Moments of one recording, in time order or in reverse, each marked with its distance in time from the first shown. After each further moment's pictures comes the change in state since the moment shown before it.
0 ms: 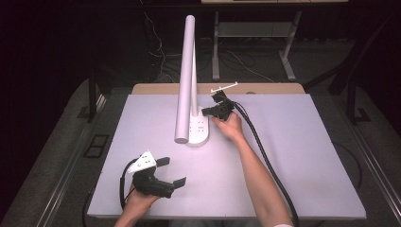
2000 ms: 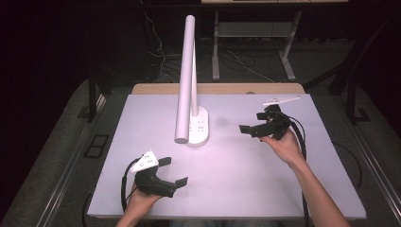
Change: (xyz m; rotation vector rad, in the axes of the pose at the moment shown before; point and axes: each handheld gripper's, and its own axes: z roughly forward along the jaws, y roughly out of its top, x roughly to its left) left arm -0.001 0.000 0.005 0.005 0.002 -0.002; right arm 0.014 -0.075 -0.181 -0.106 -0.083 -0.069
